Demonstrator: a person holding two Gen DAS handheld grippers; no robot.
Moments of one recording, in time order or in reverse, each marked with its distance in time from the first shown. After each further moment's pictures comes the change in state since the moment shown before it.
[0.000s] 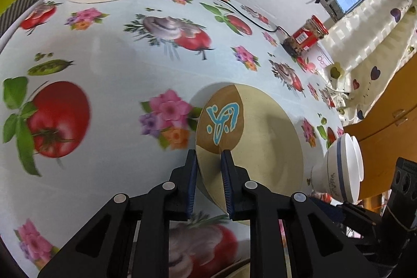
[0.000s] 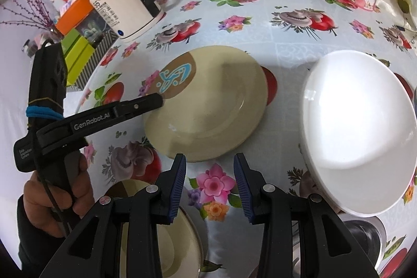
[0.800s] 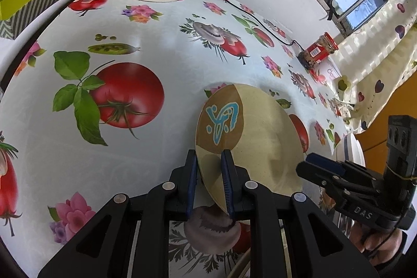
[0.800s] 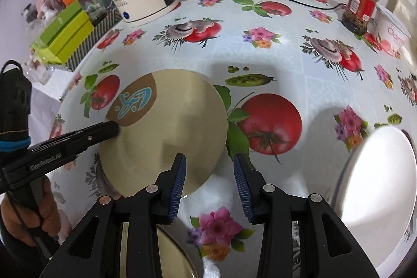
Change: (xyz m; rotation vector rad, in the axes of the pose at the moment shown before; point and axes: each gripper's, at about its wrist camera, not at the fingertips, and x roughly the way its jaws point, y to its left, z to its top) left arm -0.033 0.042 -0.020 -0.061 -0.049 0.028; right arm 0.037 0.030 0.036 -0.181 0.040 -0.093
